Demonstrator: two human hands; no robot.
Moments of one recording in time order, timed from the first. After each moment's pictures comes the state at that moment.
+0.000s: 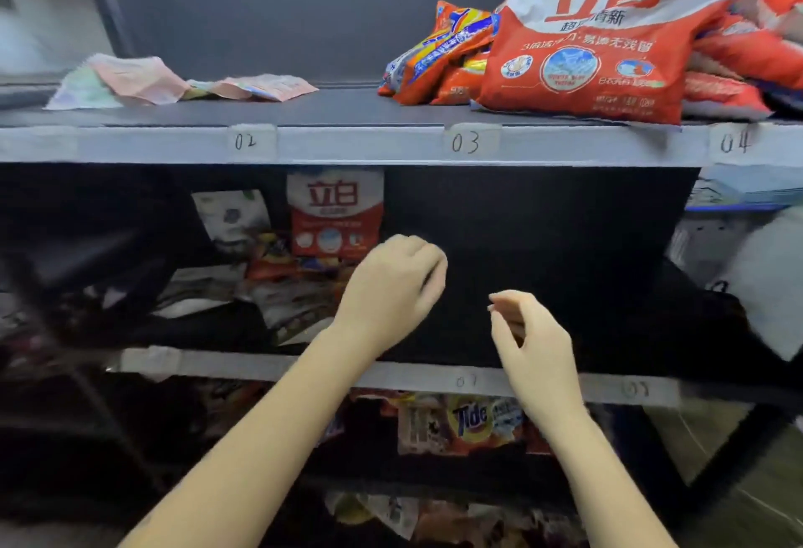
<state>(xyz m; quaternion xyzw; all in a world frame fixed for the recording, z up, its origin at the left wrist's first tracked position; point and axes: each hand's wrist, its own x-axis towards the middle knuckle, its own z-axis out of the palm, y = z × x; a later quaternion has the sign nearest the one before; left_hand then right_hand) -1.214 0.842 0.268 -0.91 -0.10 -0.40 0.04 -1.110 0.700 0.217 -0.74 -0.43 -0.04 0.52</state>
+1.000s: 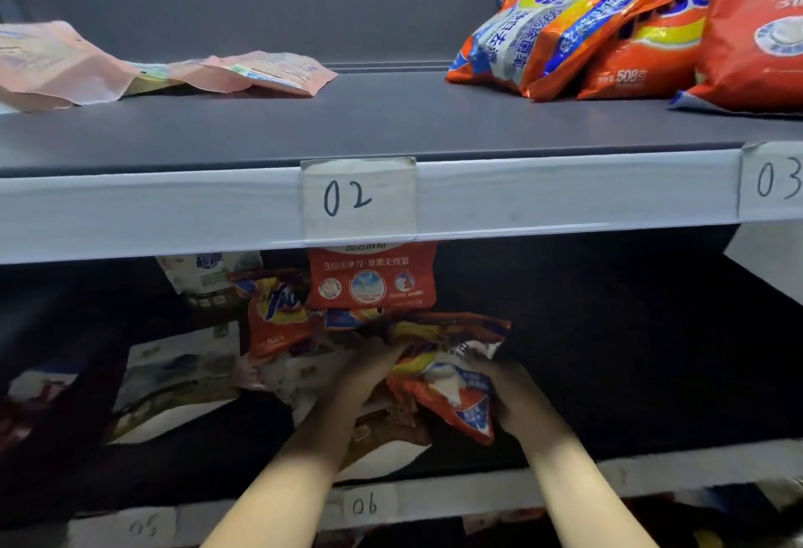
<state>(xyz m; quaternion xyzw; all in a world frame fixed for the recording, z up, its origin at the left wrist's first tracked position) -1.190 1.115 0.141 -0.77 -0.43 -0.01 -0.48 -1.099 0.959 0.129 -0.57 -0.03 0.41 0.71</state>
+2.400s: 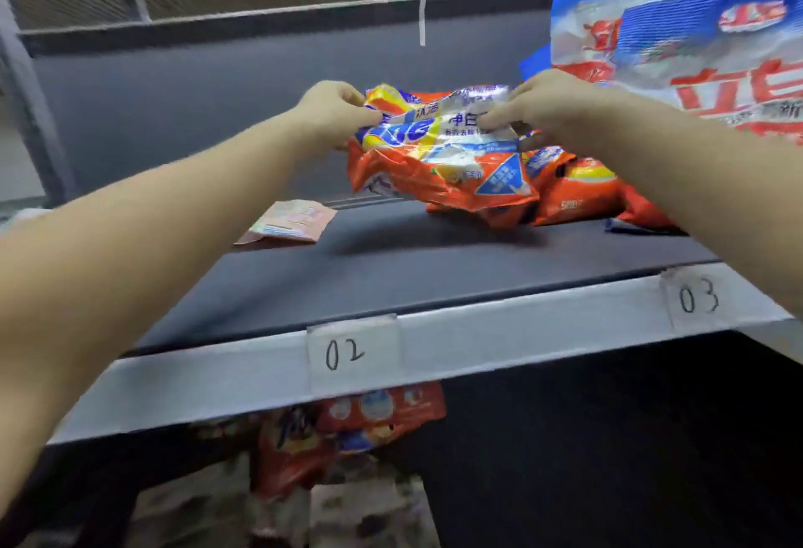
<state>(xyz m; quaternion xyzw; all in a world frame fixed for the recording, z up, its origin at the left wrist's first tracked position) -1.160 1.146 0.533 -0.87 -0.21 -0.36 -0.25 -1.032 0.959 0.517 -0.75 -0.40 0.02 0.52</state>
